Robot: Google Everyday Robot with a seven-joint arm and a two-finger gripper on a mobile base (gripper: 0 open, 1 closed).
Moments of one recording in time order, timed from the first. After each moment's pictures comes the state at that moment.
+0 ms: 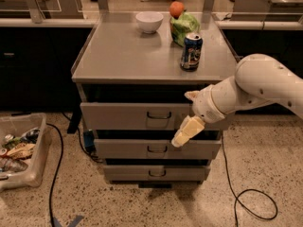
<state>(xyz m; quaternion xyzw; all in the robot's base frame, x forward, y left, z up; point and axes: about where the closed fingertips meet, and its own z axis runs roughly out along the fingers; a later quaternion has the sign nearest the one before) 0.561 -0.104 0.764 -0.56 0.75 0.16 0.31</state>
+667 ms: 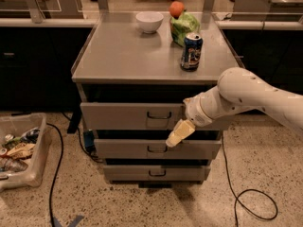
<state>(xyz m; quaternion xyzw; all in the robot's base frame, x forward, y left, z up) 0.597 -0.099 0.706 -0.53 0.78 0.14 0.29</state>
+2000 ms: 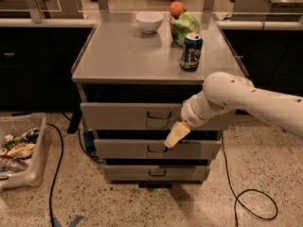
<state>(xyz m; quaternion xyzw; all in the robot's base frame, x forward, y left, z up) 0.617 -0.106 0.673 -0.52 0.81 0.09 0.26</state>
